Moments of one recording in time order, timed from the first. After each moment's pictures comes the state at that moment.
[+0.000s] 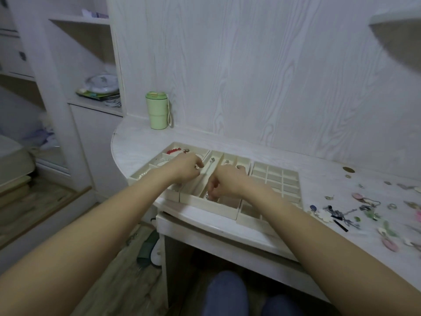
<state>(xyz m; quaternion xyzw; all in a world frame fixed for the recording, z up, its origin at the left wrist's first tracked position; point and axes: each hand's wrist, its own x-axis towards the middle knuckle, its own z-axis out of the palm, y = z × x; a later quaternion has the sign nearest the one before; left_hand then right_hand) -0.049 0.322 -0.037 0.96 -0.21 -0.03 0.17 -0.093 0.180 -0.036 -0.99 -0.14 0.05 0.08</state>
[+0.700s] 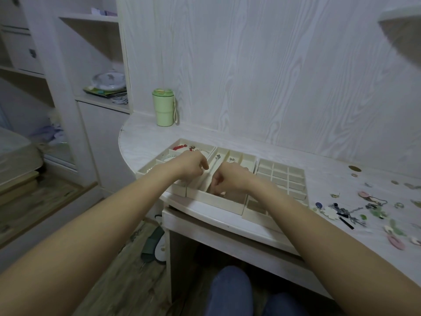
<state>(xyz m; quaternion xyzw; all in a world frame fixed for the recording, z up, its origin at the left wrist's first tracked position) -0.056 0.328 -0.038 0.96 -0.21 -0.04 0.17 -0.092 0.185 -0.039 -0.98 -0.13 0.08 0.12</state>
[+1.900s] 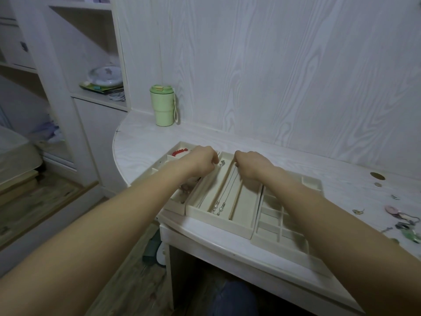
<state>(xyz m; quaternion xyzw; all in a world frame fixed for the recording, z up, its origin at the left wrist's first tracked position) 0.005 0.302 -0.038 0.96 -0.20 -0.03 0.19 0.008 0.140 -0.053 -1.00 -0.04 0.01 0.00</state>
